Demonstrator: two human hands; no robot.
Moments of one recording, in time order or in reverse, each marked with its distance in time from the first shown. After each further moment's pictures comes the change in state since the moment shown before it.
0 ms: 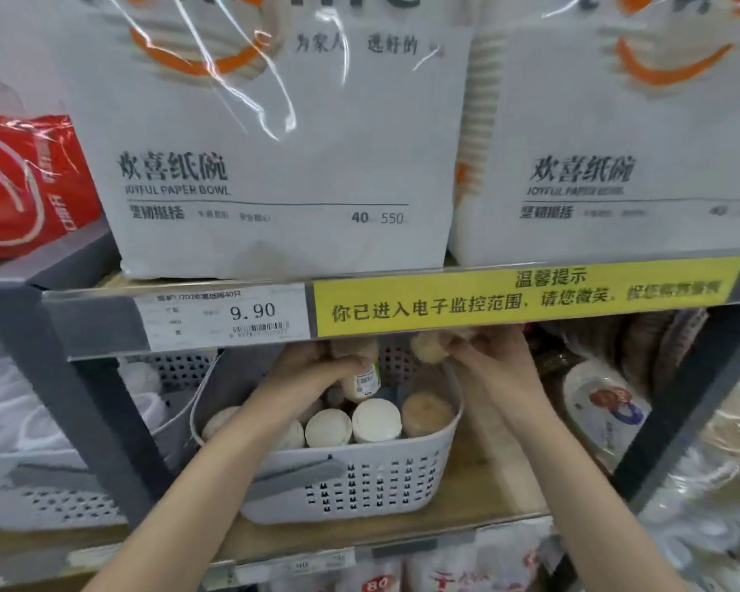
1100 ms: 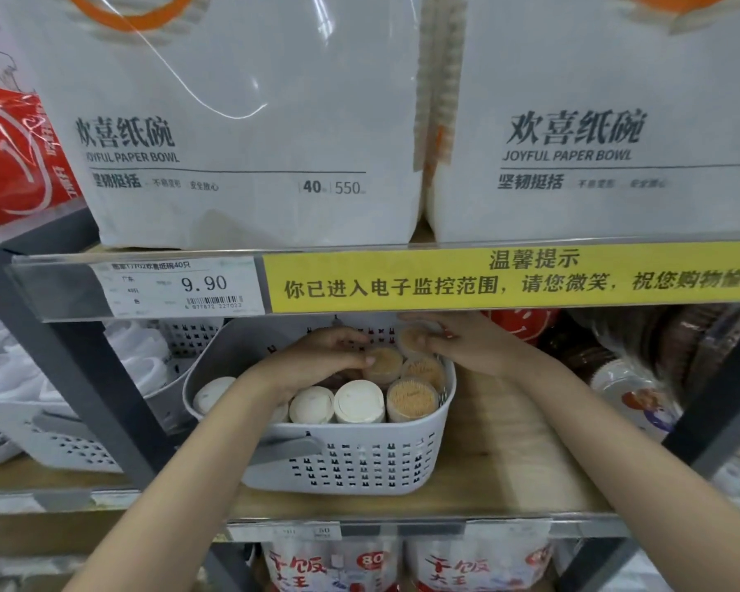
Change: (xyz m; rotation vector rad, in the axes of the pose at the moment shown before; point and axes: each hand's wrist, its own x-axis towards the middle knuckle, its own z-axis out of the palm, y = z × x) left_hand 0.034 -0.025 0.012 0.311 -0.185 -0.220; right_hand 0.061 0.036 -0.008 -0.621 -0.723 -0.096
